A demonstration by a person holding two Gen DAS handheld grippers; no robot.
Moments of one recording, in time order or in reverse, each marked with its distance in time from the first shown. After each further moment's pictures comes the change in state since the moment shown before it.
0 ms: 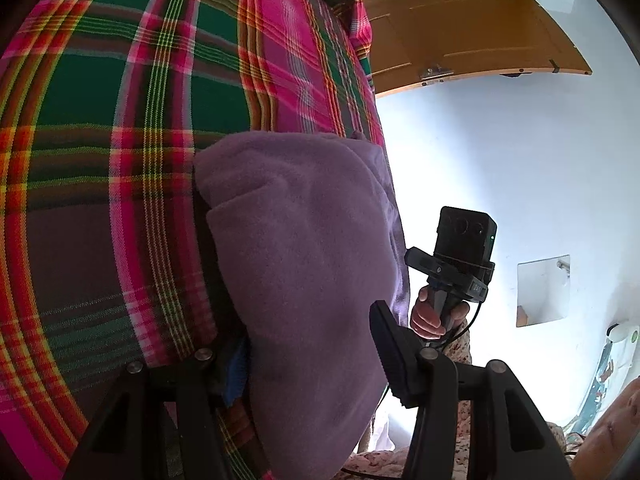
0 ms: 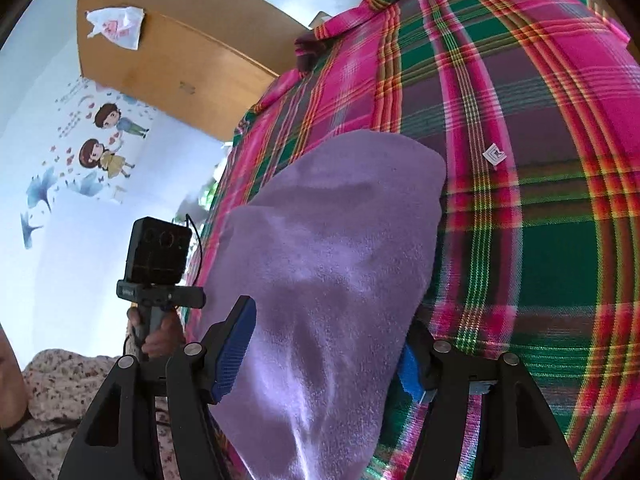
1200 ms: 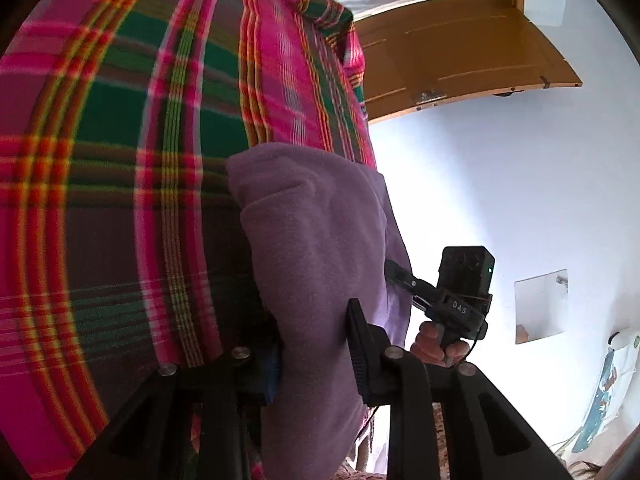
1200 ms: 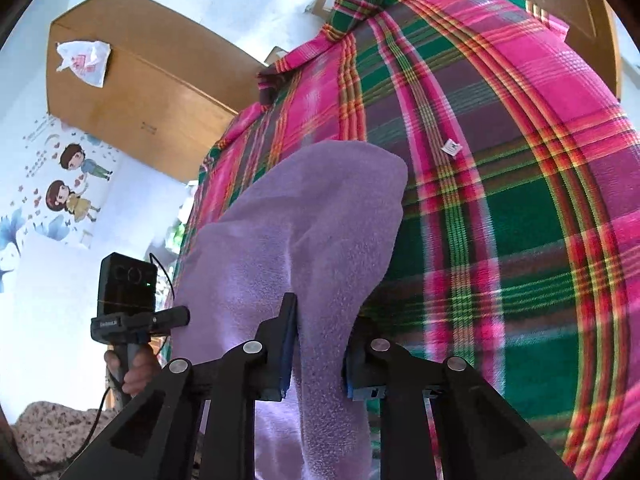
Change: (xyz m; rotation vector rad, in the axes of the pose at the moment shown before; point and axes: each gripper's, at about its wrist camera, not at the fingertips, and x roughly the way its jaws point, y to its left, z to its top) left arm -0.079 0.013 -0.066 0.008 -0.101 -0.002; right arm -0.010 0.028 -0.026 0.115 -0.154 -0.146
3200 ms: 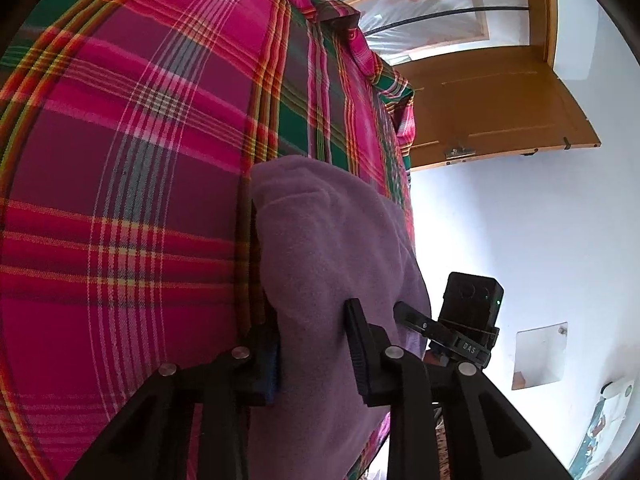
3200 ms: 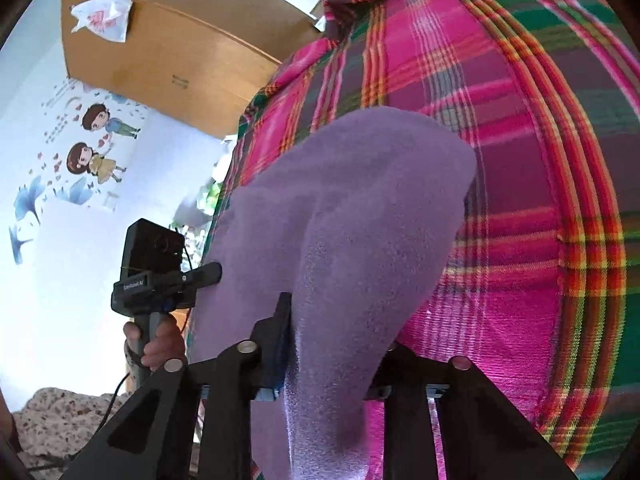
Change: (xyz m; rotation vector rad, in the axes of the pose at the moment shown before) left arm -0.060 0.068 0.045 -0.136 -0.109 0.036; right arm 0.102 0.074 0.022 -0.084 0.158 0.137
